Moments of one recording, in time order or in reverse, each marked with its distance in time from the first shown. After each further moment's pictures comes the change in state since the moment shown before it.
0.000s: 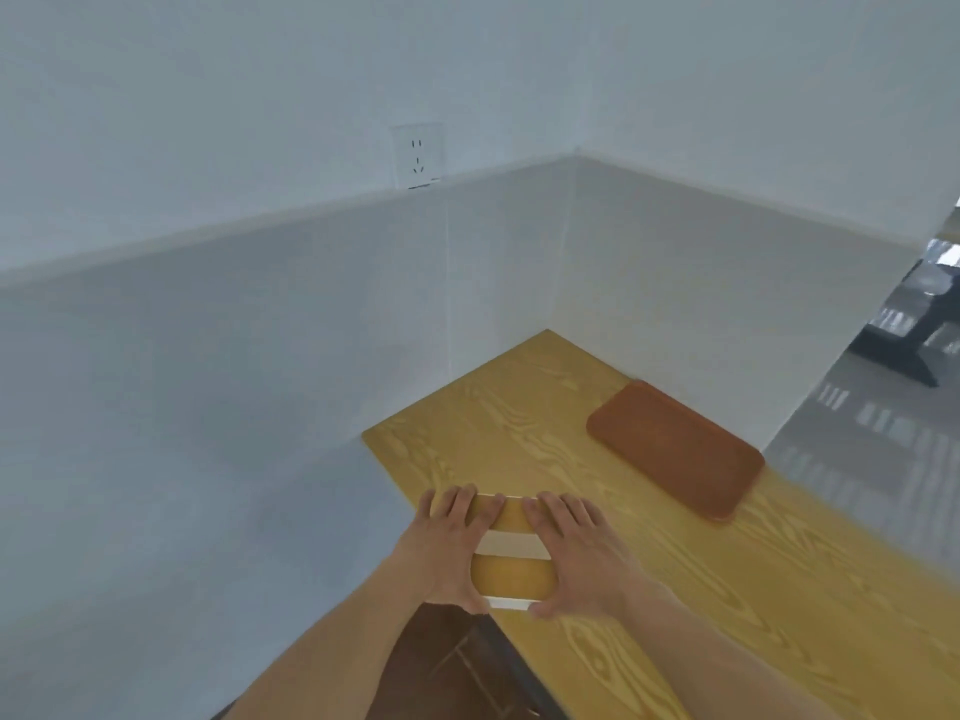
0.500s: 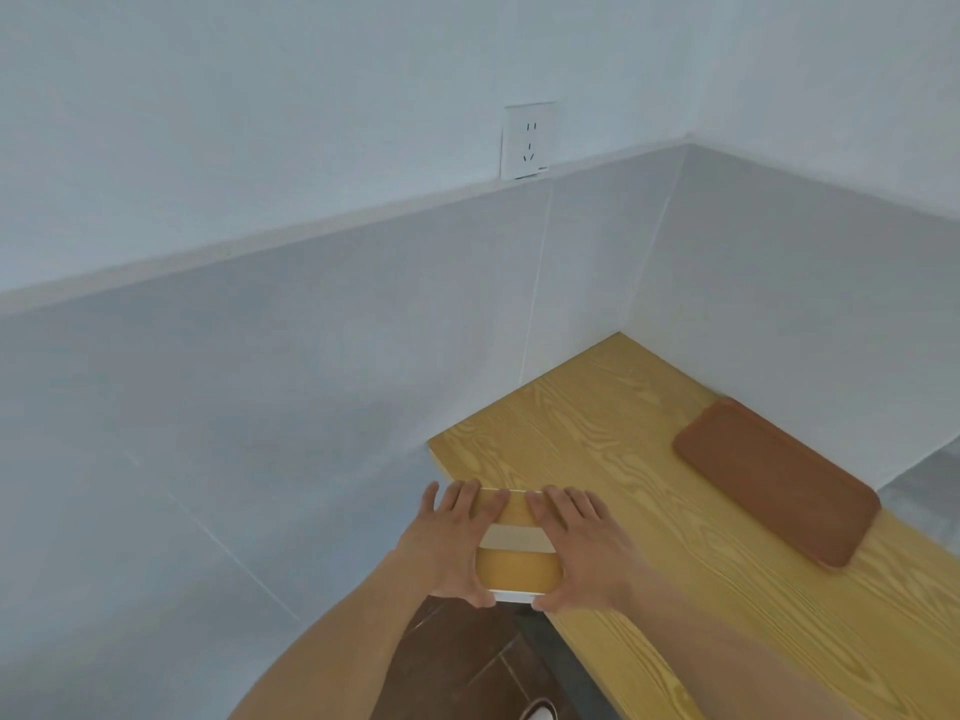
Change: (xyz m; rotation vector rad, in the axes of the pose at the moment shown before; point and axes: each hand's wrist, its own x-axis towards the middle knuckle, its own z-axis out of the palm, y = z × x) left_hand 0.003 -0.143 0.025 -0.088 -0.031 -0.049; right_hand 0.128 -0.074 0.002 0.016 -0.011 -0.076
